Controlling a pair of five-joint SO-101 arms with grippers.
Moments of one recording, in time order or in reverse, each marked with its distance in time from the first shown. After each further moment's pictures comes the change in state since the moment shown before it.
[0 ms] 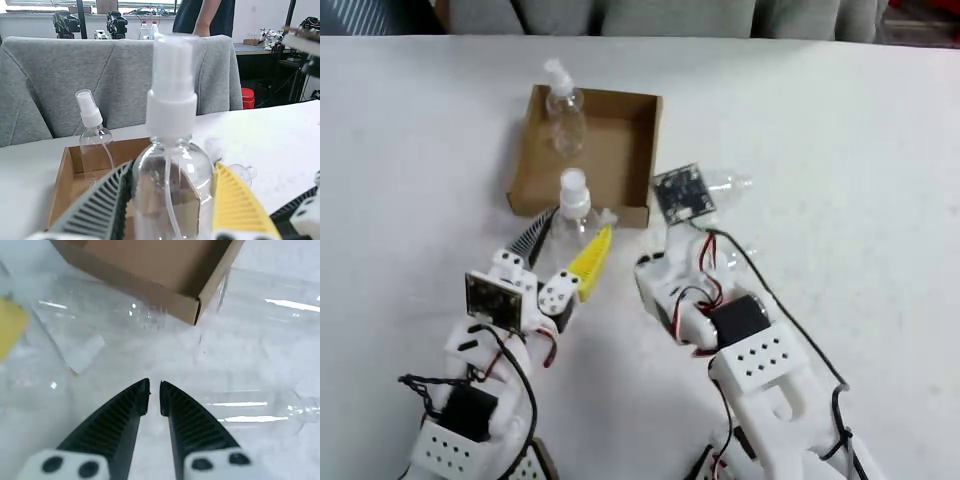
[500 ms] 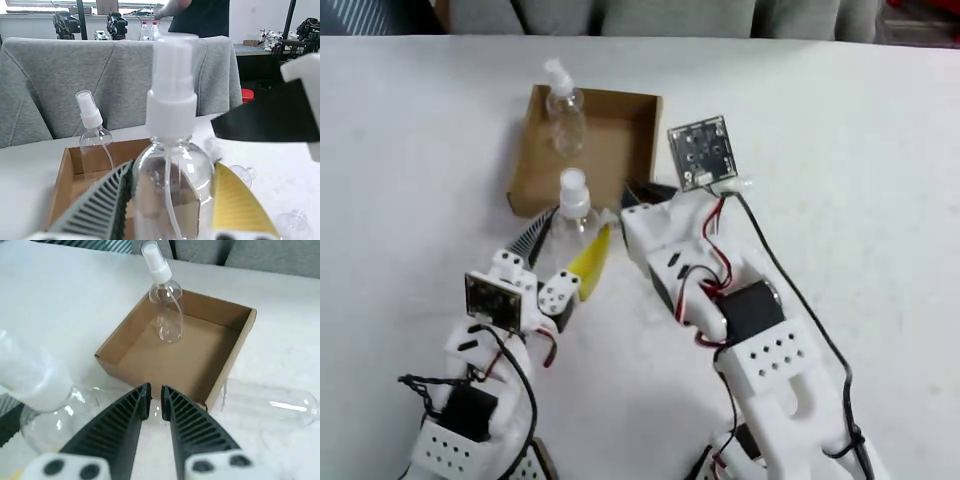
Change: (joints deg) left arm 0.0 0.0 0.0 -0.2 0.0; right arm -0.8 0.8 -16.1 -3.9 -4.7
